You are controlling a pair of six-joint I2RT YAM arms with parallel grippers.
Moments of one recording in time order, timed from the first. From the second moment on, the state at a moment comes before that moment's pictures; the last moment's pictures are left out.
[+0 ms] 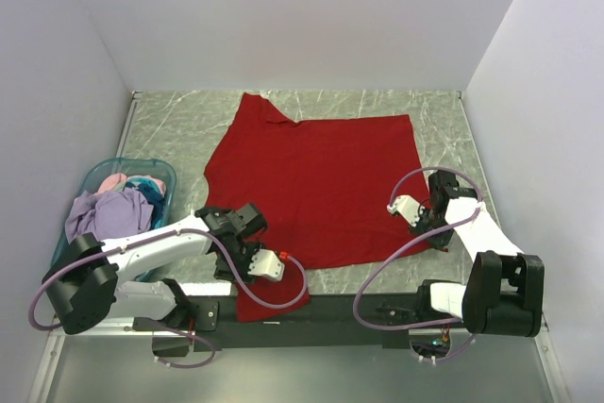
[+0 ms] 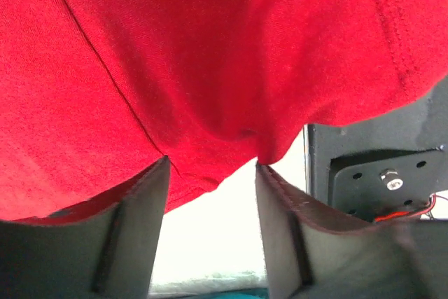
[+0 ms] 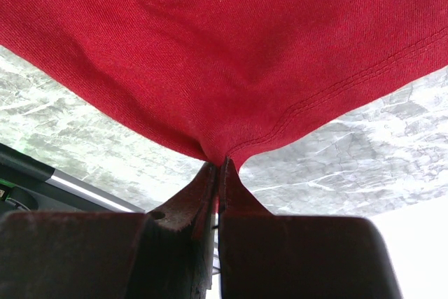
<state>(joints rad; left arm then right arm) -0.88 1.24 0.69 -0.90 0.20 0.88 -0.09 1.21 0.66 -0.92 0.00 -1.08</state>
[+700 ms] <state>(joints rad) -0.88 1.21 0.68 -0.94 0.23 0.85 -0.09 1.20 0.66 -0.93 0.00 -1.08</state>
